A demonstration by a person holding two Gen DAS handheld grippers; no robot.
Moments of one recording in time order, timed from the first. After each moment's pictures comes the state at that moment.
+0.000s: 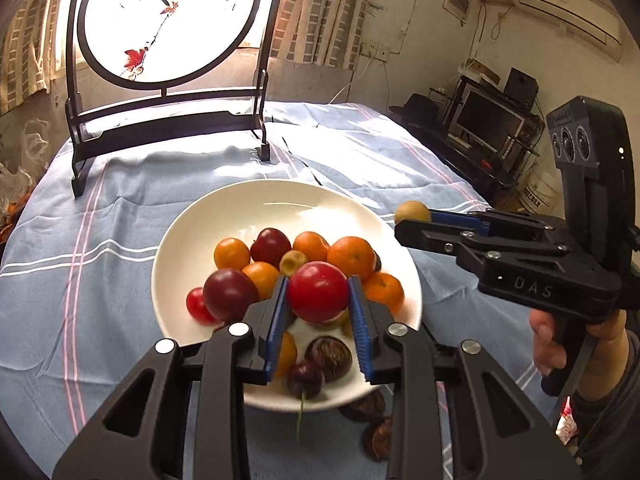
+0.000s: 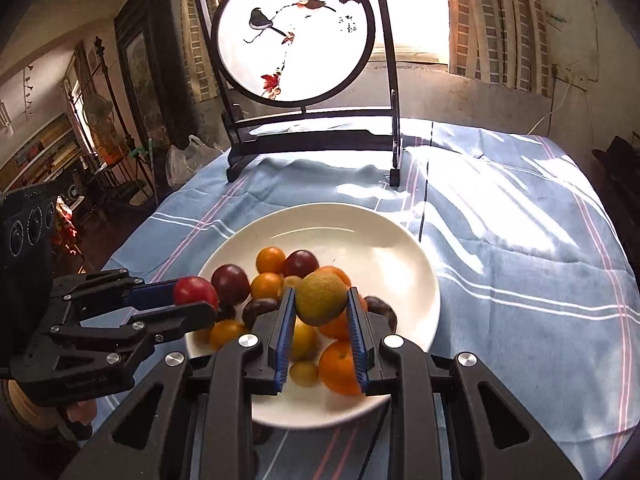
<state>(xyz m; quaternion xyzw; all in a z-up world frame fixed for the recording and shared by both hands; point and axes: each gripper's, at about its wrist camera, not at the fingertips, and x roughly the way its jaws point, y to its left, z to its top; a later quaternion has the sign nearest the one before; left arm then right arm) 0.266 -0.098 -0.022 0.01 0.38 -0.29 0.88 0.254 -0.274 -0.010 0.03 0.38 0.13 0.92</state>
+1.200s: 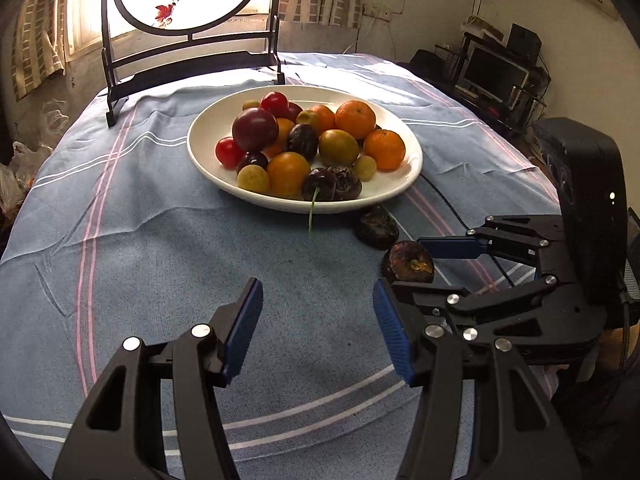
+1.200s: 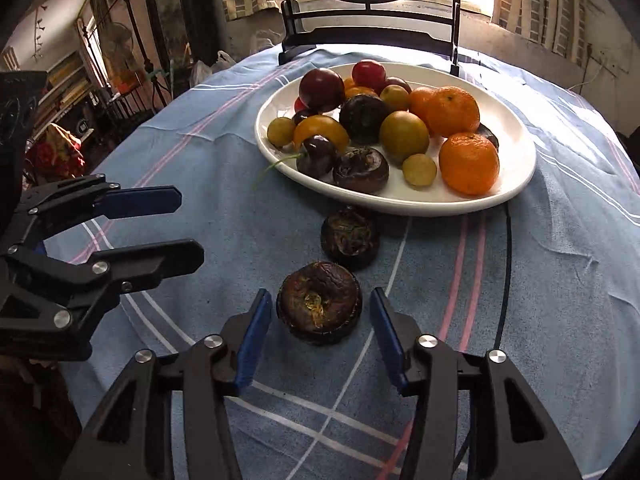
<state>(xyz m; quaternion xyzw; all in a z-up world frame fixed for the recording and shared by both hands) 0.155 -0.050 -0.076 0.07 0.42 -0.27 0.86 0.141 -0.199 -0.097 -0.03 0.46 0.16 0.87</state>
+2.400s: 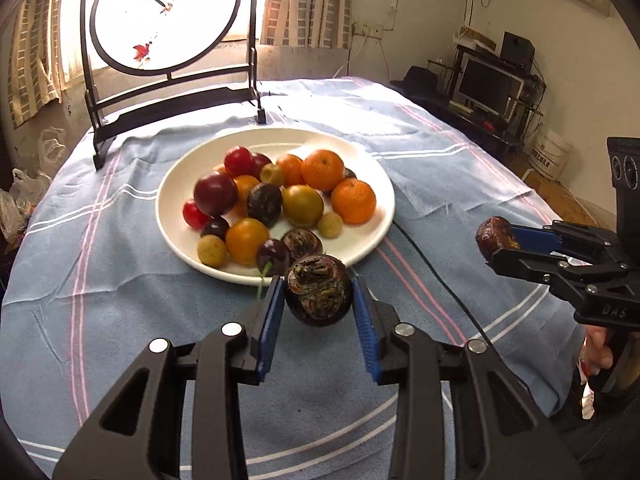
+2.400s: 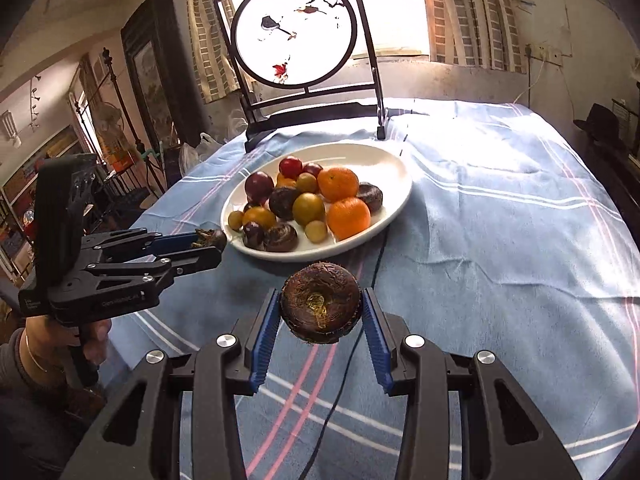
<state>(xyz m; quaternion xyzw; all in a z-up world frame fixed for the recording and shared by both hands) 0.168 -0.092 -0.044 0.07 0.37 -0.27 0.89 0.101 -0.300 -0.035 0.06 0.36 0.13 0.92</state>
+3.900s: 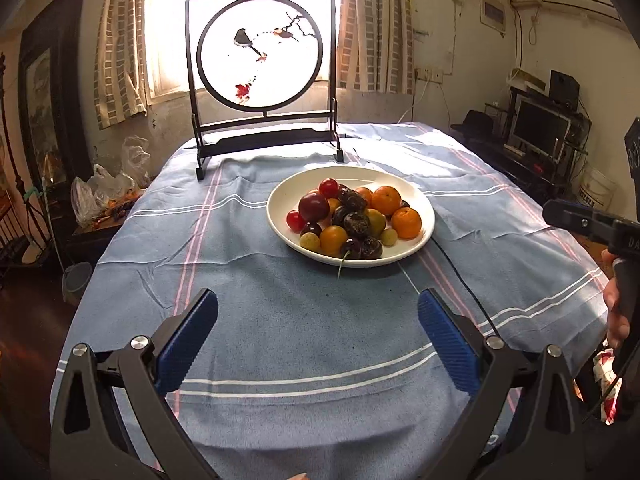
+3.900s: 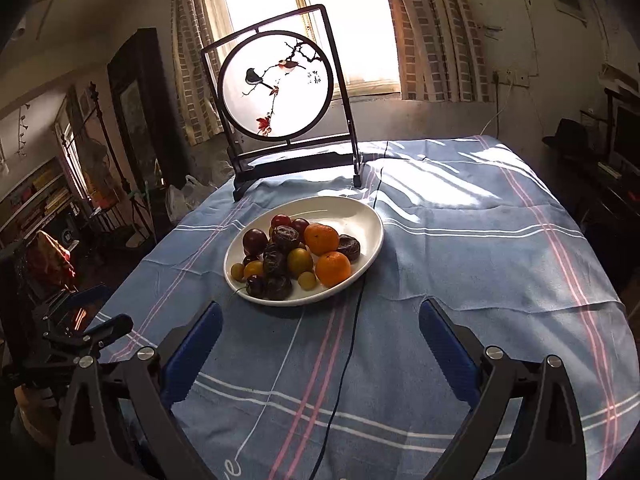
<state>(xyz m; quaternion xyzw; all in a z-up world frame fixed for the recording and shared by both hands) 0.071 -0.030 0.007 0.05 0.31 -0.14 0.94 0.055 -0.315 0.020 0.08 0.31 0.08 0.94</state>
